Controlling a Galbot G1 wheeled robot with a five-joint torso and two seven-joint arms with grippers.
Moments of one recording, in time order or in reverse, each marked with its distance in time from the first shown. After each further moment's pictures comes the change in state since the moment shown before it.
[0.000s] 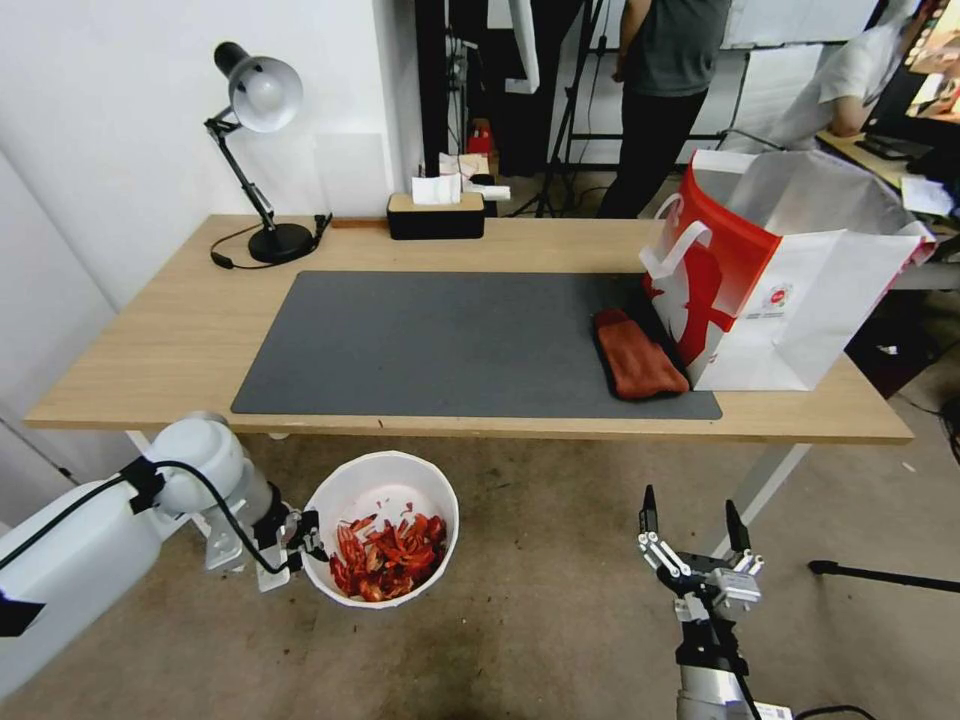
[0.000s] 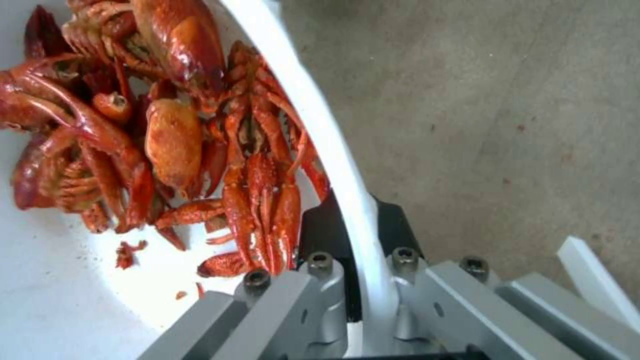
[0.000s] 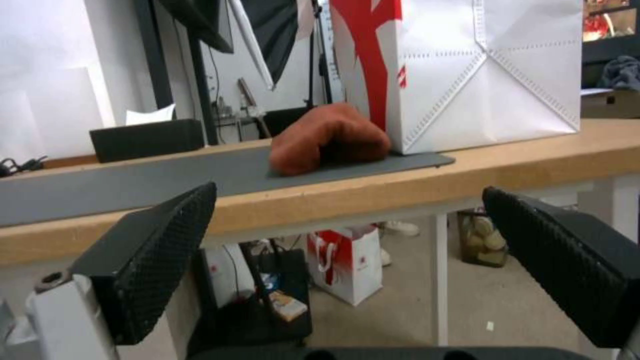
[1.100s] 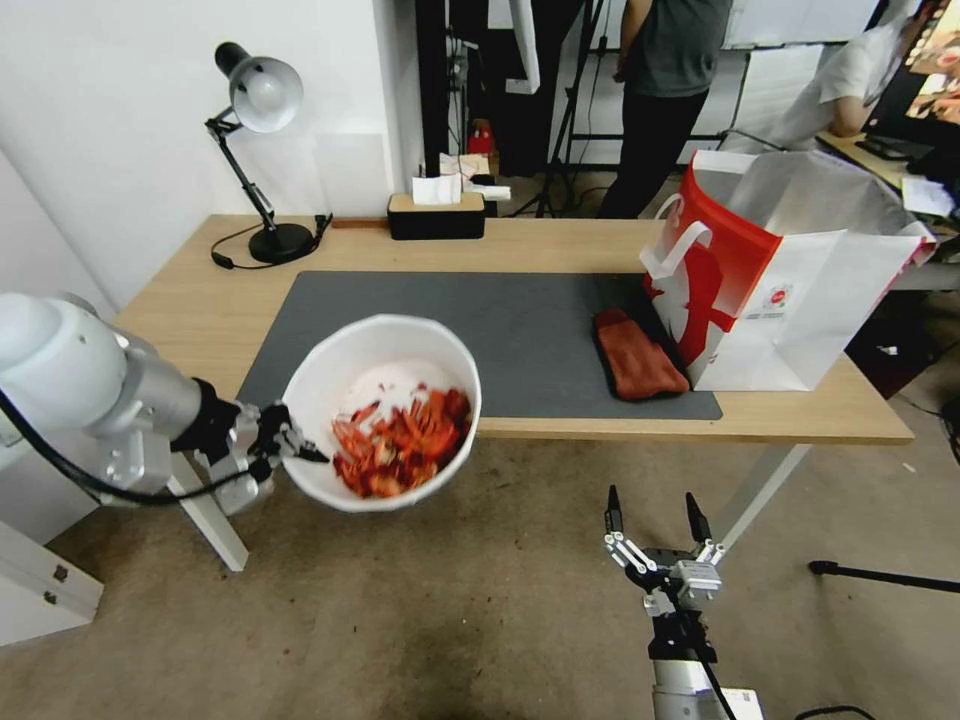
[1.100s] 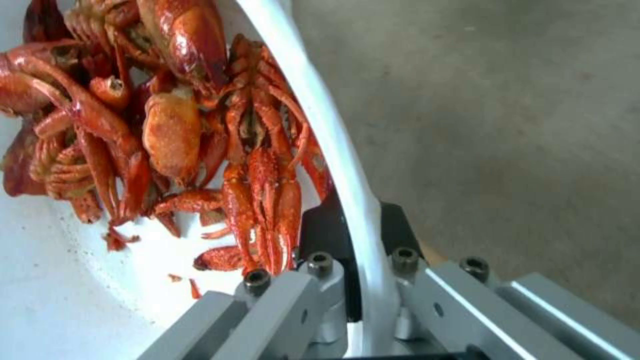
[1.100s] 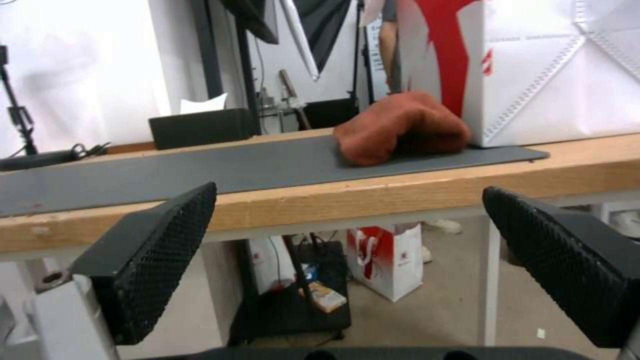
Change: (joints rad) left arm -0.273 0.367 -0.093 -0.248 -0.546 0.339 -0.128; right arm 0.049 -0.038 -0.078 0.000 -0.016 -0.048 -0.026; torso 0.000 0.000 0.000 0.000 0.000
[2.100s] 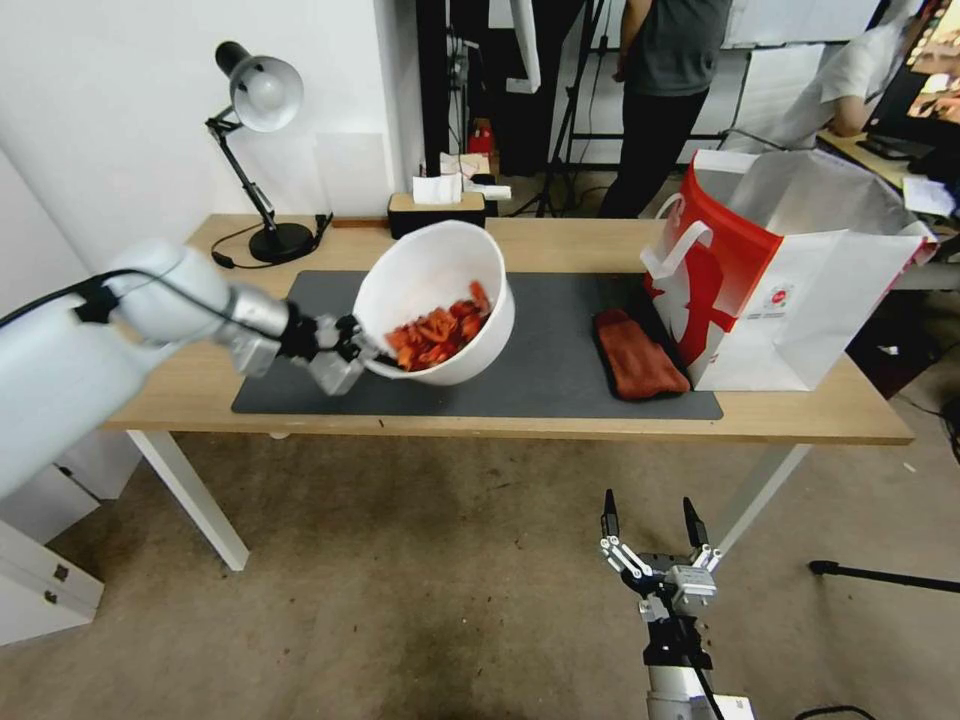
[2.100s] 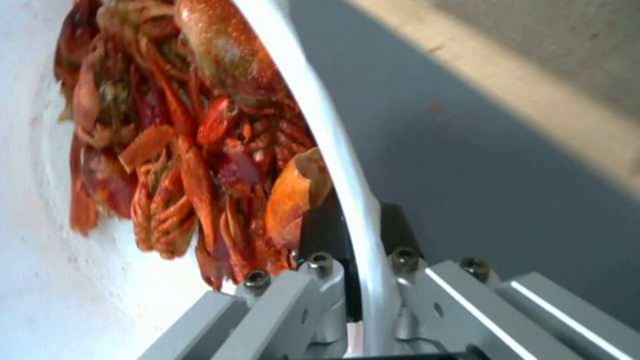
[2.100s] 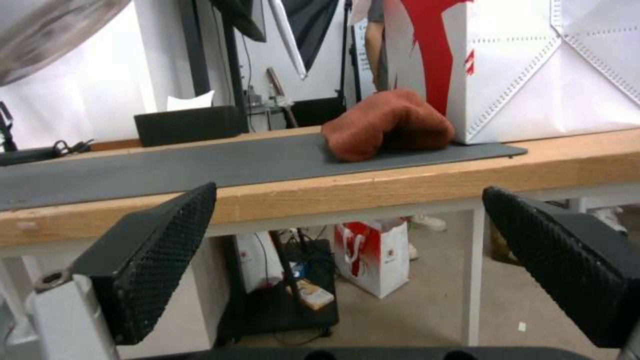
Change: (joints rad) left arm -0.636 -0.445 0.613 0.499 0.005 -0.031 -0.100; right arm -0.032 0.072 0.032 0.004 -0.048 0.002 -0.005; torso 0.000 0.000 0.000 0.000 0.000
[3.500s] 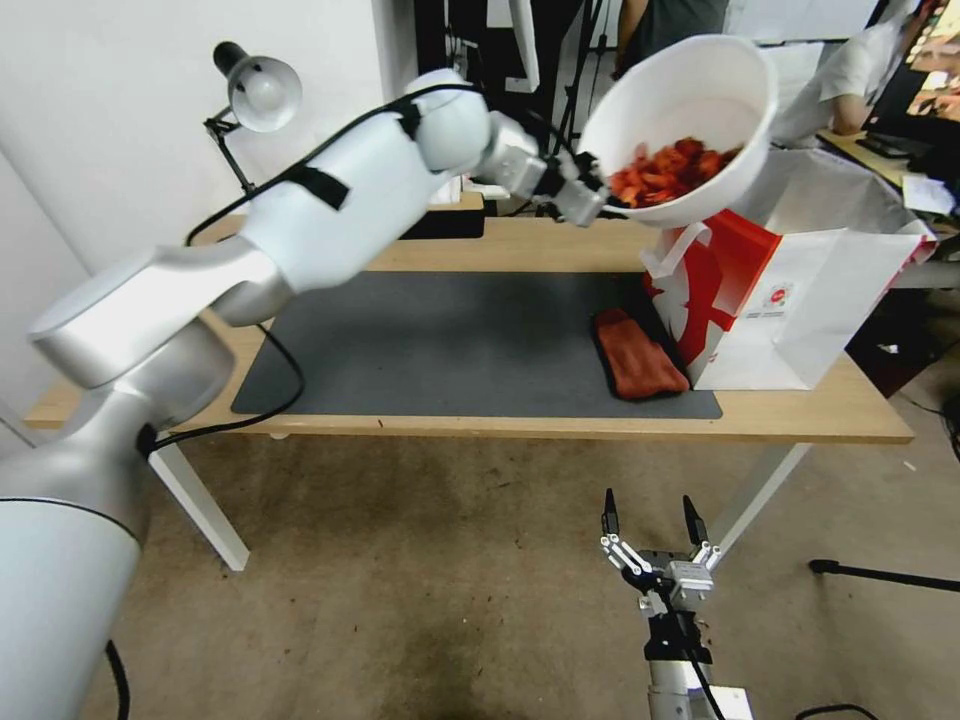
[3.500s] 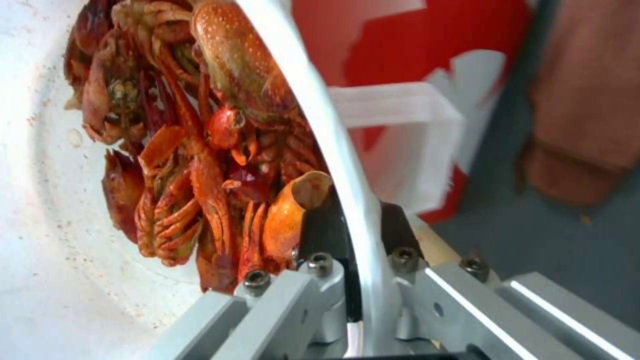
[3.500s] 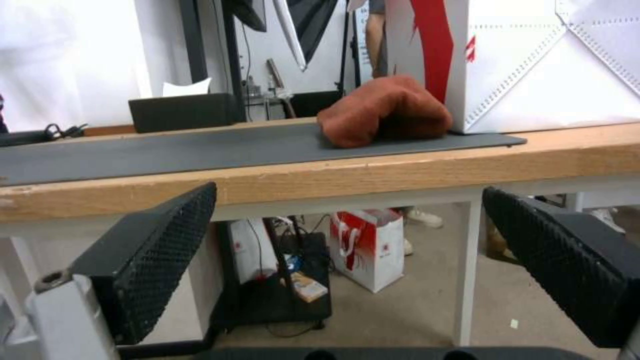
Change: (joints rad) left arm -0.395 -0.802 0.134 0.697 0.026 -0.082 -0.167; right arm 0.016 -0.003 0.019 -0.027 -0.006 -0.011 -0.013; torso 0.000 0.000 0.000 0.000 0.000
